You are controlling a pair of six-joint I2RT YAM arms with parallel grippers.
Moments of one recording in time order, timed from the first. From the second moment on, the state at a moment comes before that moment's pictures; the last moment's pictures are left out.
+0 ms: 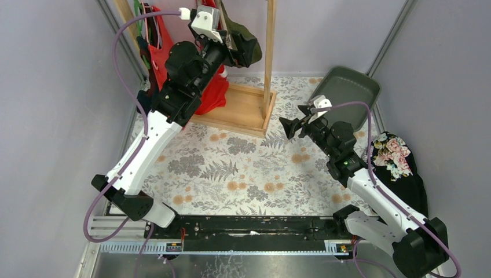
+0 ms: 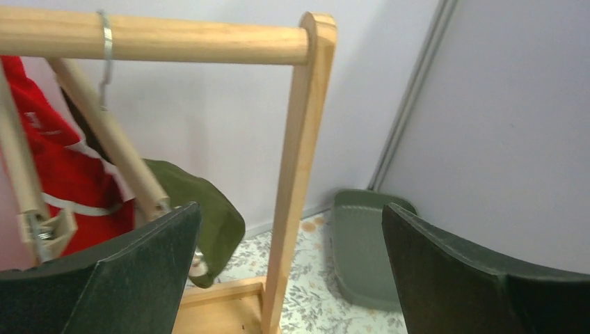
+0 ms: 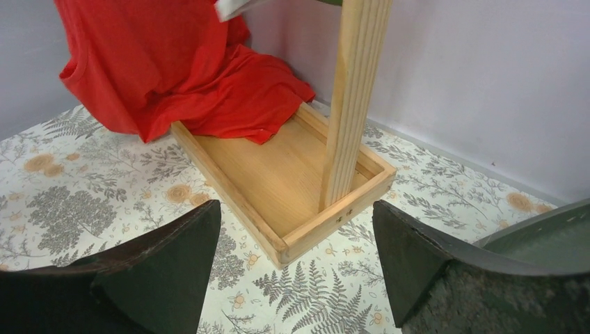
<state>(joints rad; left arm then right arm) -0.57 1.49 1.84 -0.11 -0.09 -0.15 0.47 0.95 0.65 0.36 -0.17 -0.01</state>
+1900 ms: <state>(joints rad) -1.06 1.01 0.48 0.46 -0.19 -0.38 0.47 0.80 0.35 0.25 0.46 0.28</state>
